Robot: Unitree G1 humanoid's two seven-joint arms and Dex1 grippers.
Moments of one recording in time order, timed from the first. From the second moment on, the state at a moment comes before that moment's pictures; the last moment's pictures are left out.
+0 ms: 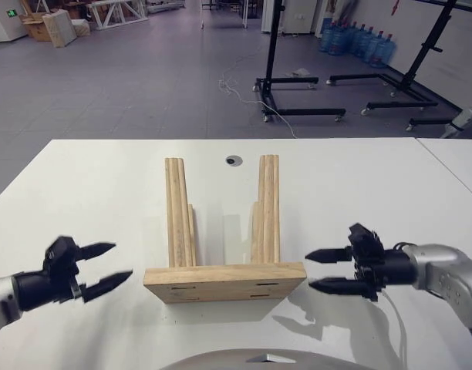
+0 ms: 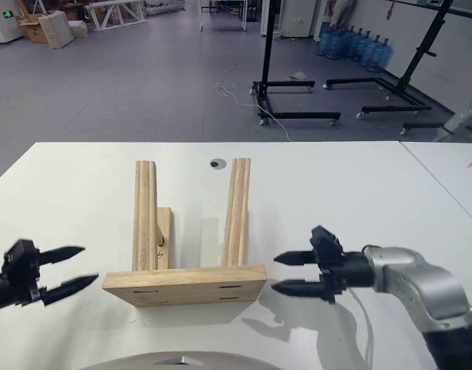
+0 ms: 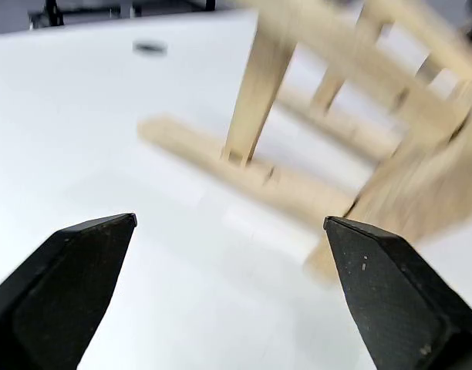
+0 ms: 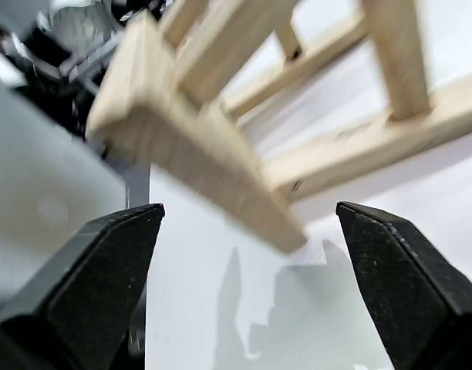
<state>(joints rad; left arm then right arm) 0.56 0.87 0.38 -0.24 -0.38 0.18 -1.11 0.21 -0.90 -0.08 -0.34 0.63 0.63 1.34</state>
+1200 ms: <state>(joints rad) 0.43 0.80 -0.04 -0.38 -0.13 -0.06 -1.02 0.11 -0.72 0.11 -0.18 0.51 0.28 1.33</state>
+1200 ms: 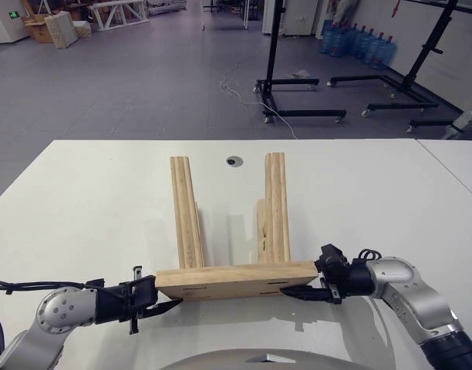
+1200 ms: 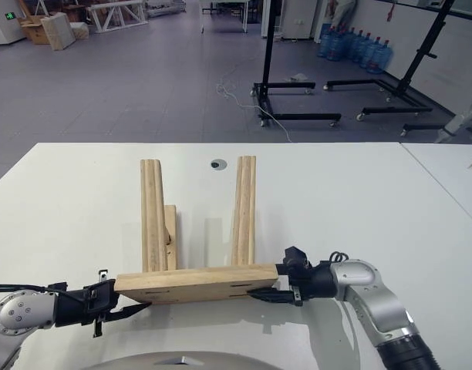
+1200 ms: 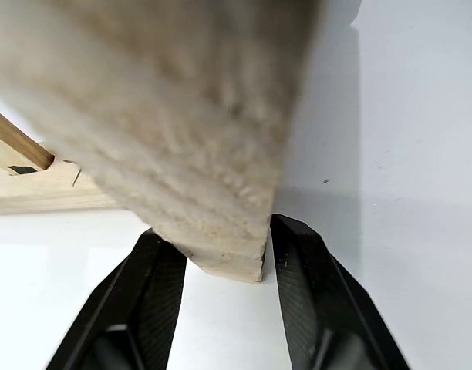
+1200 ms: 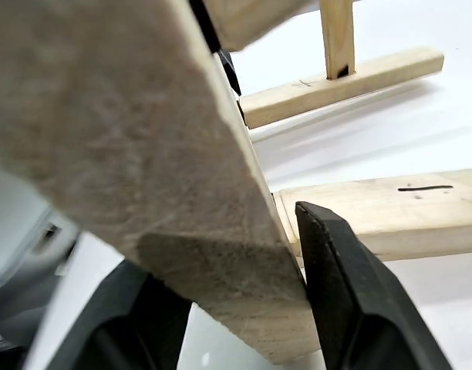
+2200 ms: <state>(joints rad) 0.60 0.97 0.47 -0.82 -1.84 0.53 -0.72 -0.26 -1.44 0.18 -0.22 1.85 1.25 1.21</state>
